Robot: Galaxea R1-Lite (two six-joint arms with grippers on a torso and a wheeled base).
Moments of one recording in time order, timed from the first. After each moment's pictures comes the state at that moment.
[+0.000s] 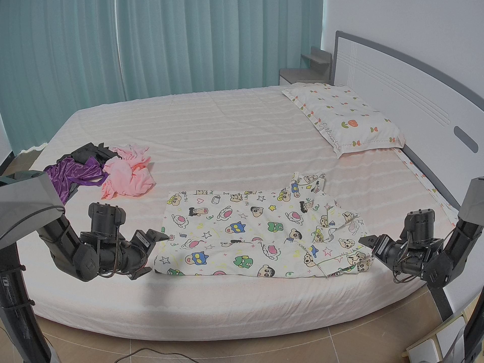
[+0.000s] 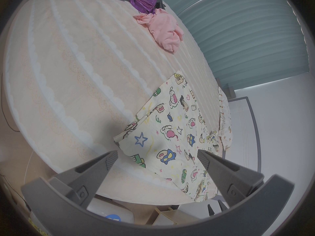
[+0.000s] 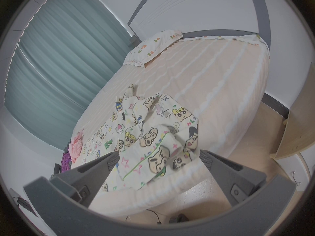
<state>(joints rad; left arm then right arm) -0.14 2.11 -0.65 -0.72 -0.23 -1.07 0.13 2.10 -0.44 -1.01 -0.02 0.74</state>
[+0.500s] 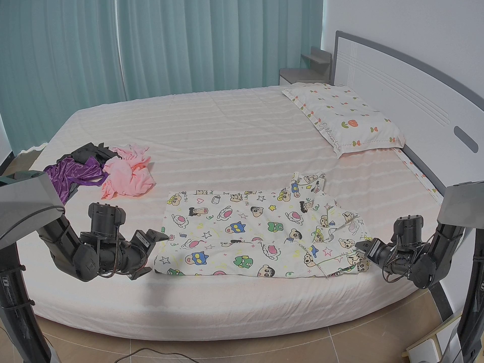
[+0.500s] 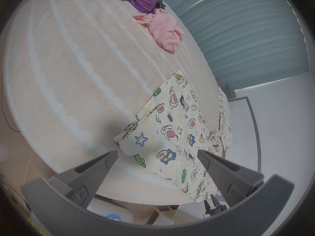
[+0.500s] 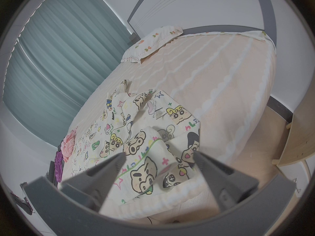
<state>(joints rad) -0.14 2.11 -0.65 -0.72 -0.23 -1.07 0.11 2.26 -0.51 -1.10 -0.01 0.69</state>
